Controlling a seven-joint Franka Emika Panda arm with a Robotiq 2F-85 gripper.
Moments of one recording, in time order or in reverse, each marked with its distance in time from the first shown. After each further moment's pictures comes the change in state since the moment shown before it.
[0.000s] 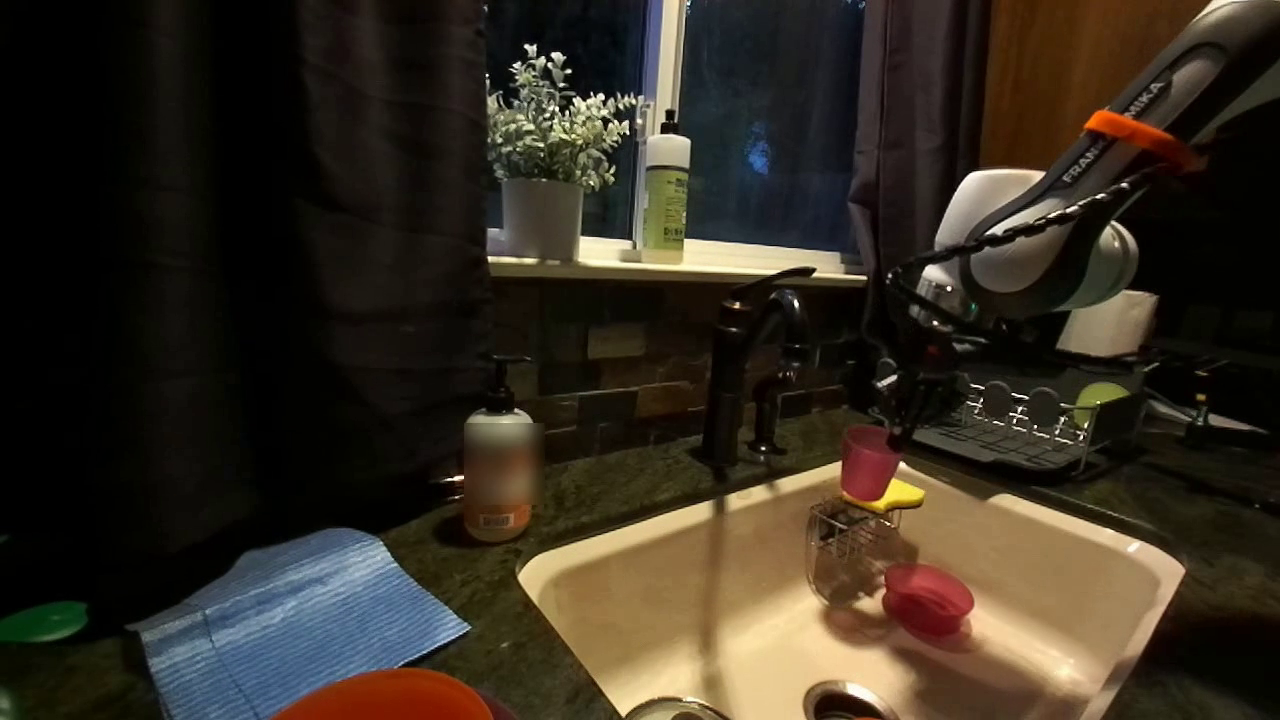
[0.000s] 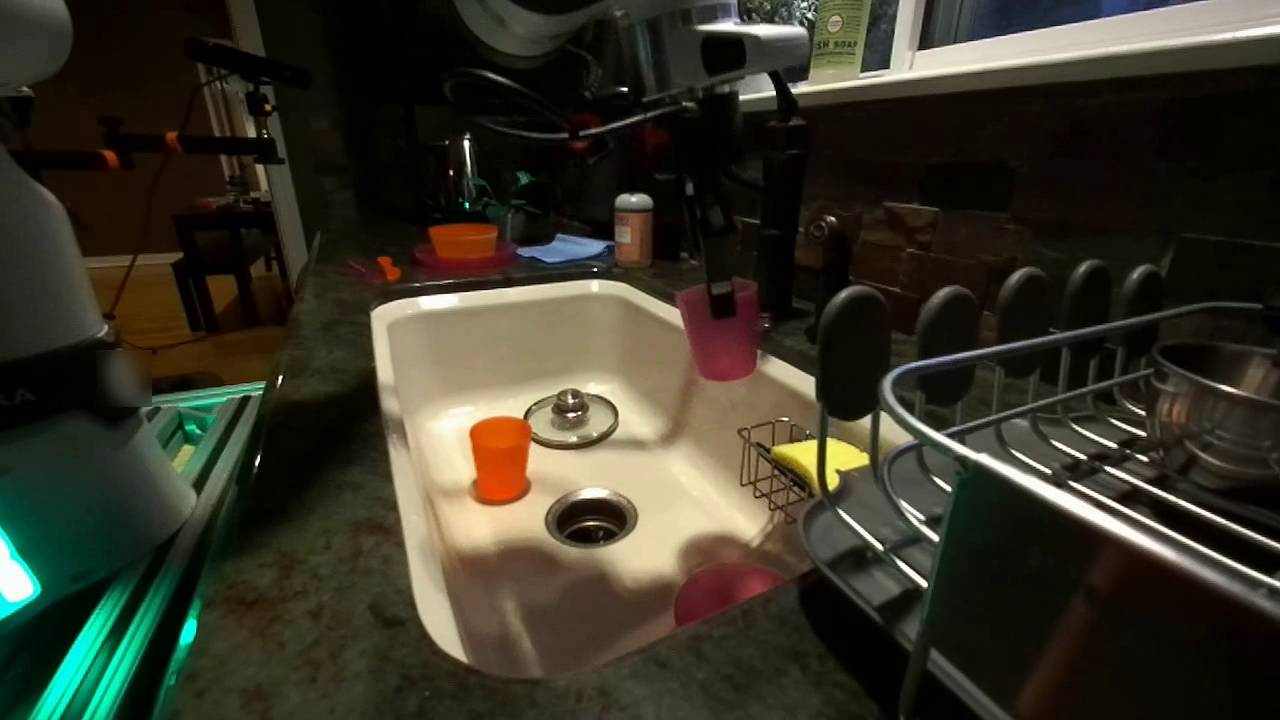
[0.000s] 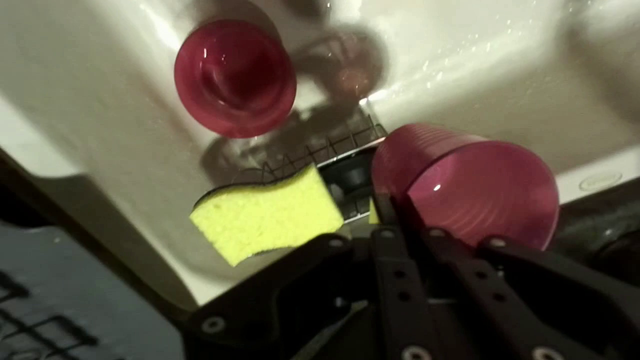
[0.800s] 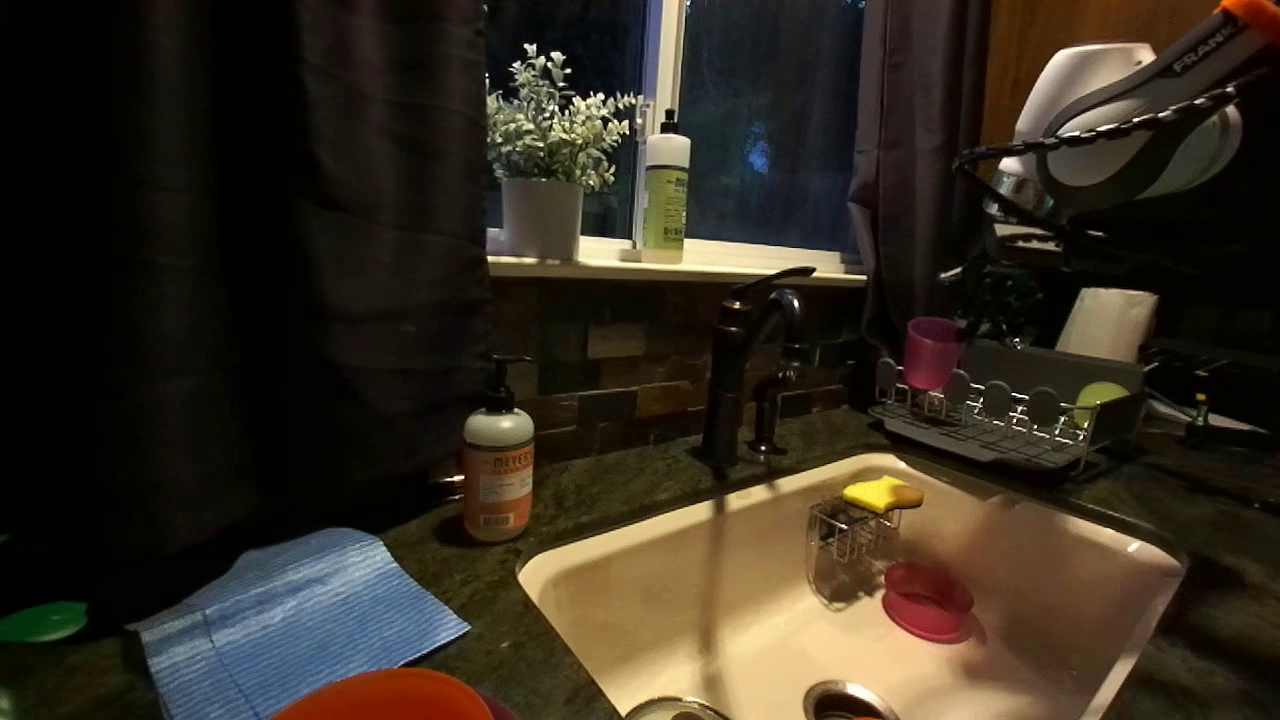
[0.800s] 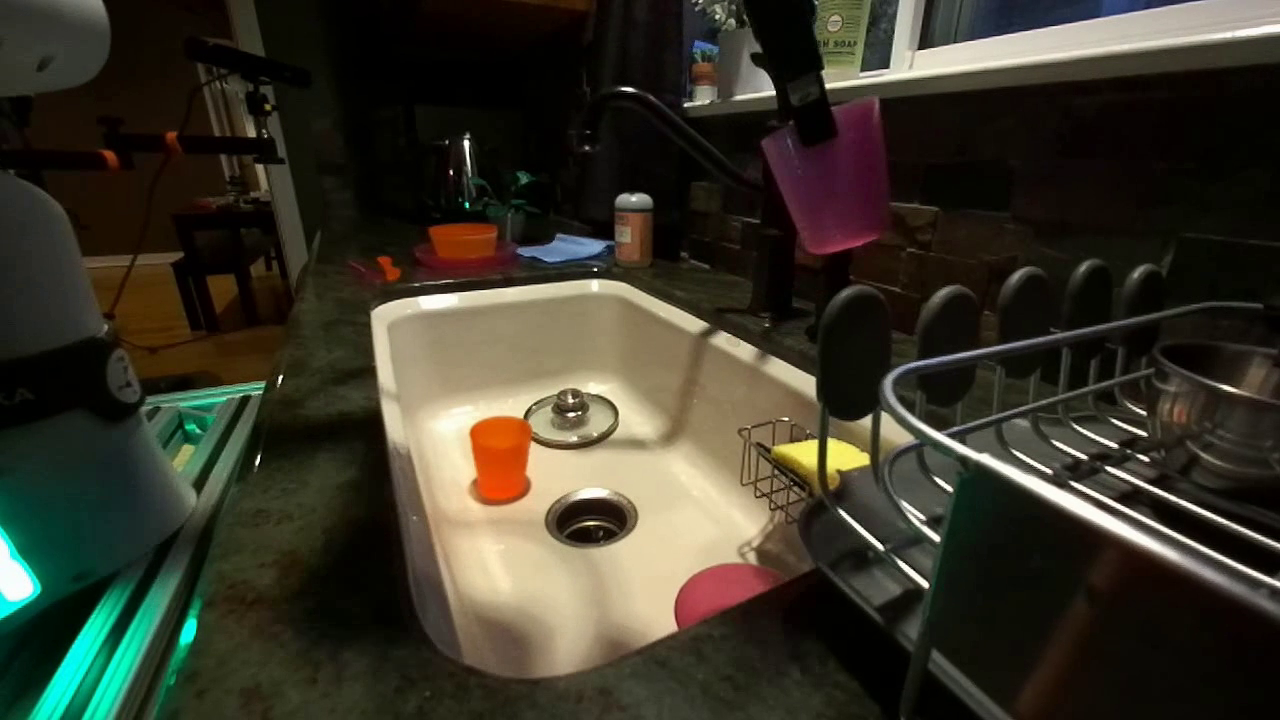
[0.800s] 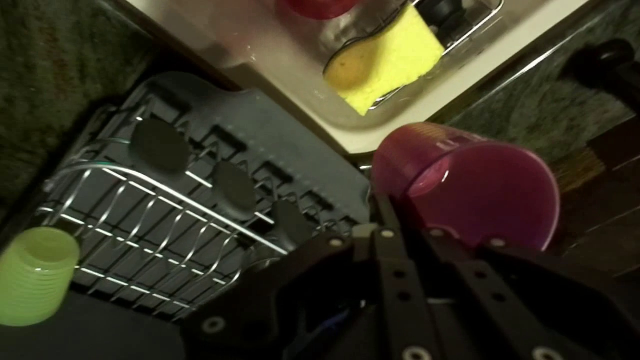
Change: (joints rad) arm -0.261 -0.312 0.076 0.033 -0.140 -0.196 0.266
